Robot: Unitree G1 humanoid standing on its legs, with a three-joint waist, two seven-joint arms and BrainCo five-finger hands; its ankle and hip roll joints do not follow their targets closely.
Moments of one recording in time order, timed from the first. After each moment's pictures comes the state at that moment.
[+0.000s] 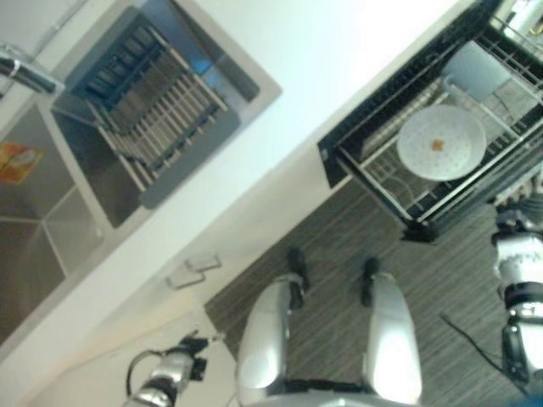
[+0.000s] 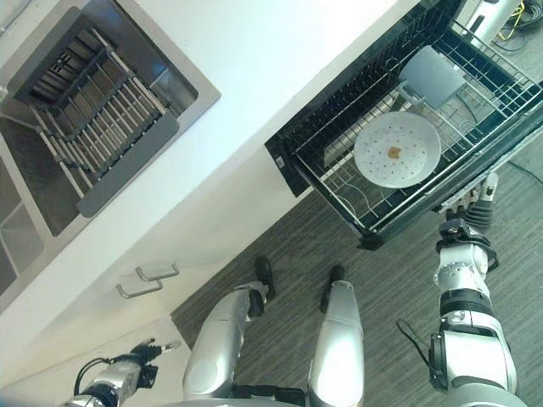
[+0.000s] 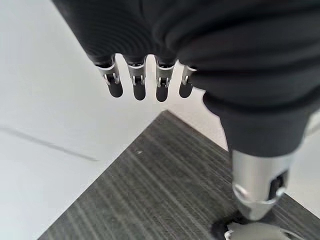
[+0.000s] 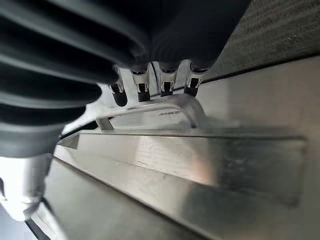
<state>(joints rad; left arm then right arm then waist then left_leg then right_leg) -0.09 0.34 -0.19 1.13 -0.18 0.14 0.07 -0.58 -0.65 -0.16 0.93 1.20 -0.15 0.11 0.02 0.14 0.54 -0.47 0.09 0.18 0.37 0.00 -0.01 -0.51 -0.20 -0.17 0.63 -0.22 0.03</state>
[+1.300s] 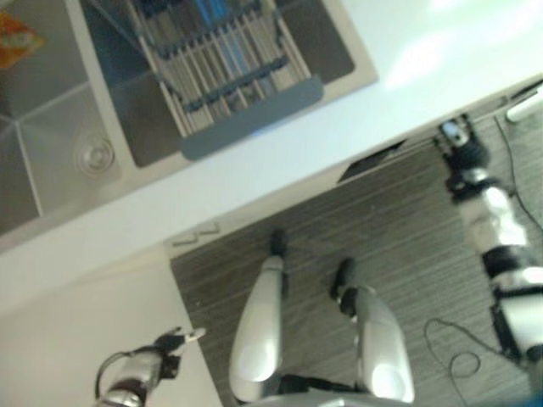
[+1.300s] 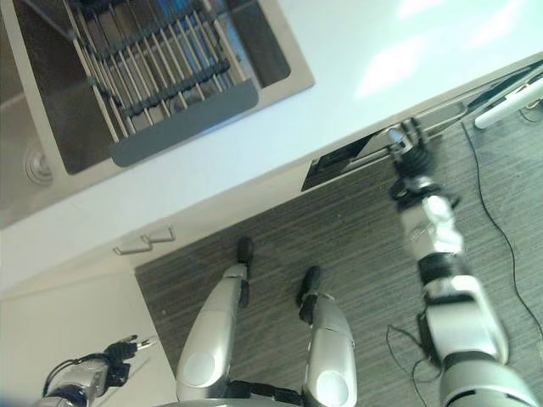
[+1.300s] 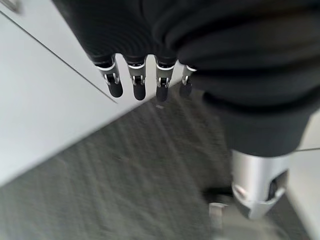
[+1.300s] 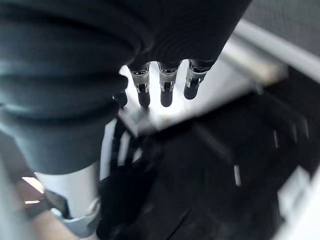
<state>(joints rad) -0.11 0.42 -0.15 1.07 -0.35 0.10 -0.11 -0.55 -0.51 0.10 0.51 1.02 -0.20 0.11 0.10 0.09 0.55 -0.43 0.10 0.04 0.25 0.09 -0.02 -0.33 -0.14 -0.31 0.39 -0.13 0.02</state>
